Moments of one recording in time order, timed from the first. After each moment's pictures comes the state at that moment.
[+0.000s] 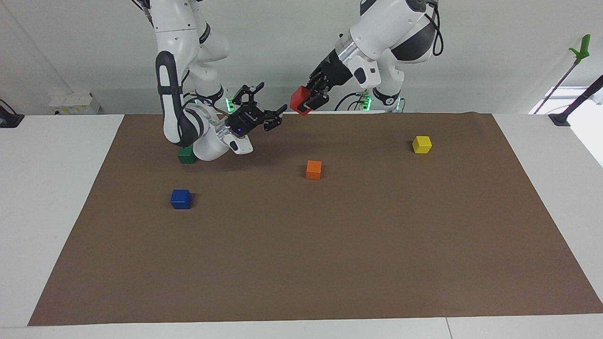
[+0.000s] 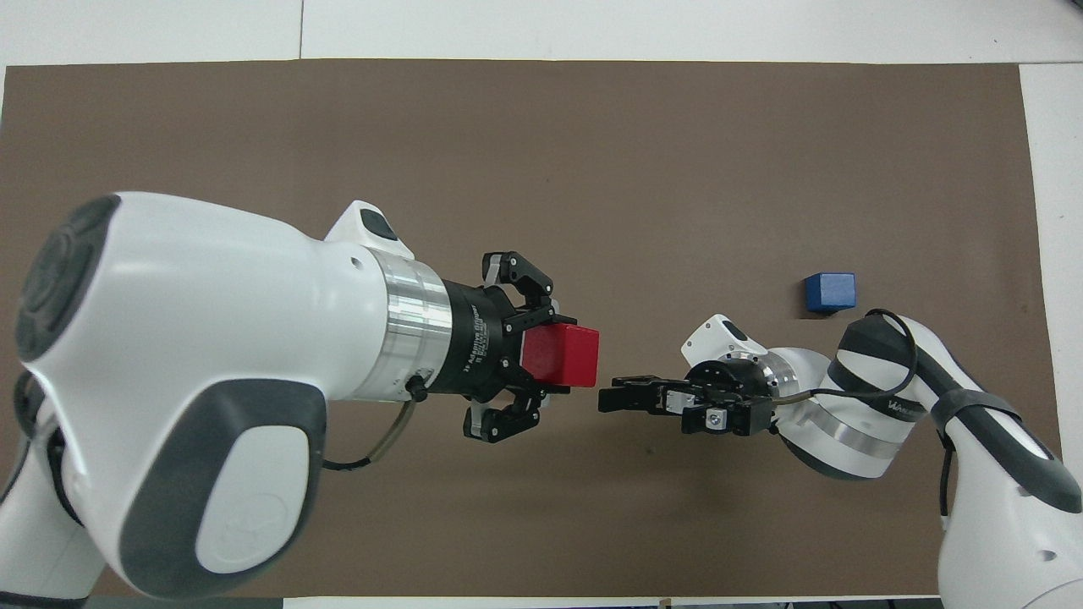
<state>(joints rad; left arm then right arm) -0.12 -0.06 -0.50 -1.77 -0.65 1.95 -1.81 0.25 0.19 -0.04 -2.46 2.11 0.96 -1.17</state>
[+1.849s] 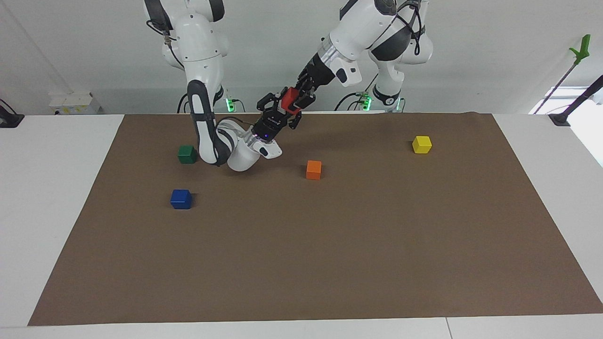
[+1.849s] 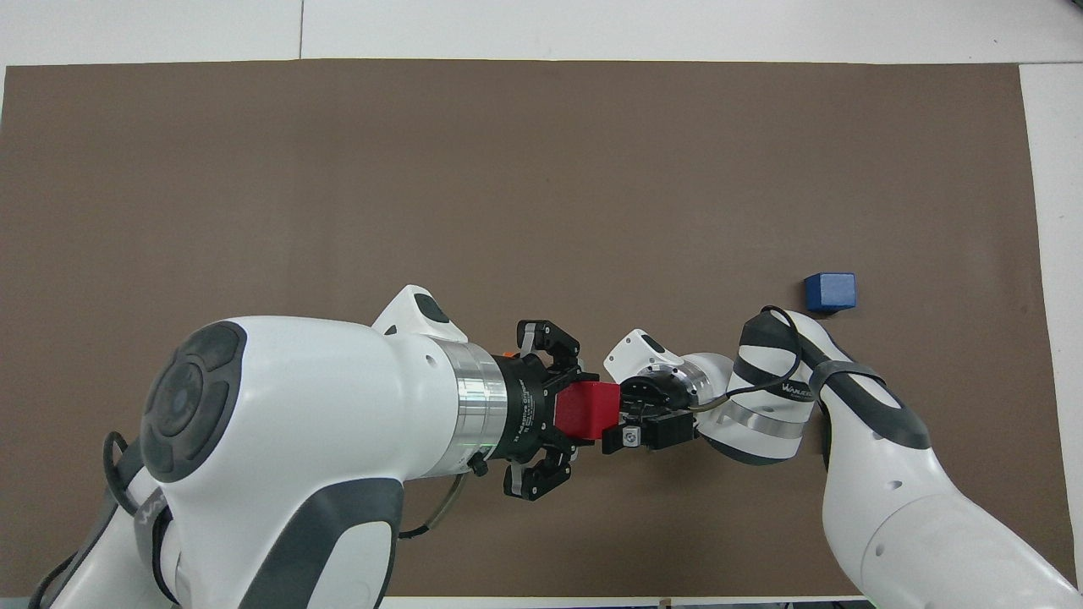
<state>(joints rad) -0.18 -0.15 -0.49 -1.91 -0.66 2.01 -1.86 0.35 0.41 0.00 -2.34 2.14 0.78 -1.29</state>
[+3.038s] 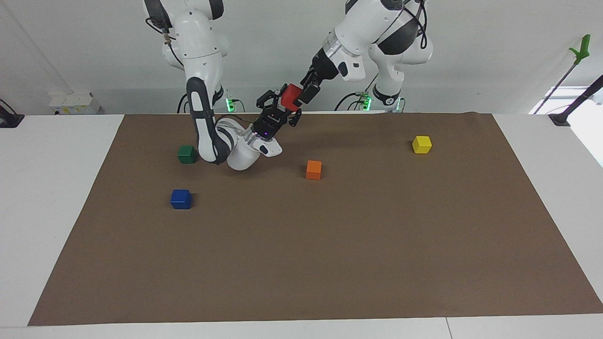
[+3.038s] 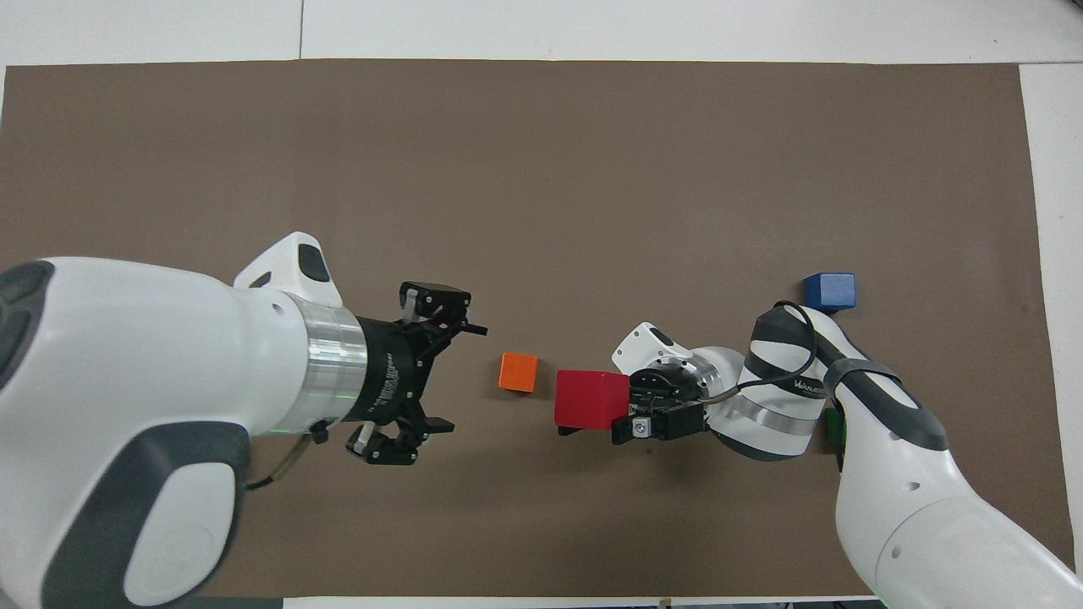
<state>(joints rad) -0.01 -0.21 -0.43 -1.92 -0.54 1.83 -1.44 0.33 0.38 -0.01 -2.34 2.14 0.81 -1.22</state>
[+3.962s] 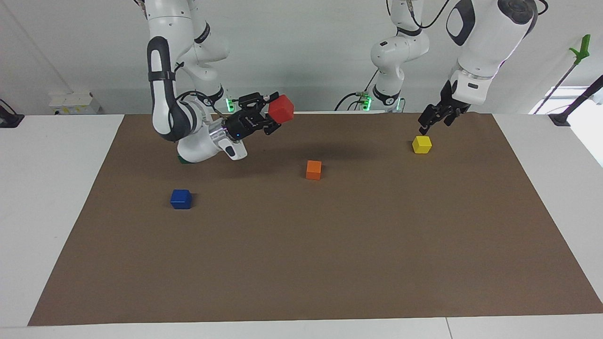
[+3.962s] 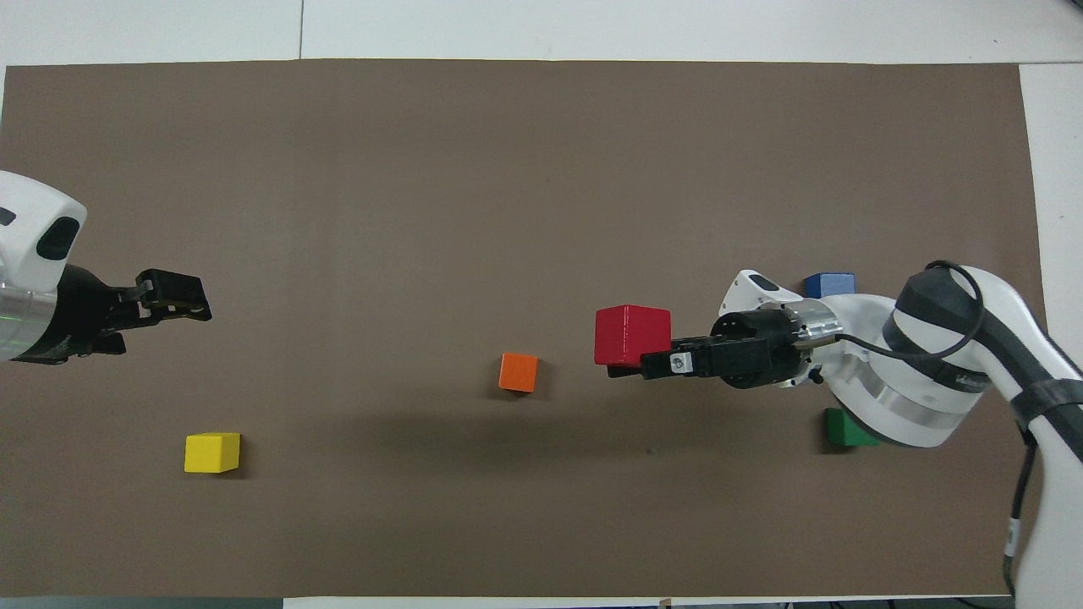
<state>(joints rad) 0.35 -0.21 -0.41 -1.92 -0.14 1.71 -0.29 0.10 0.07 -0.02 -2.30 1.79 1.29 -0.83</state>
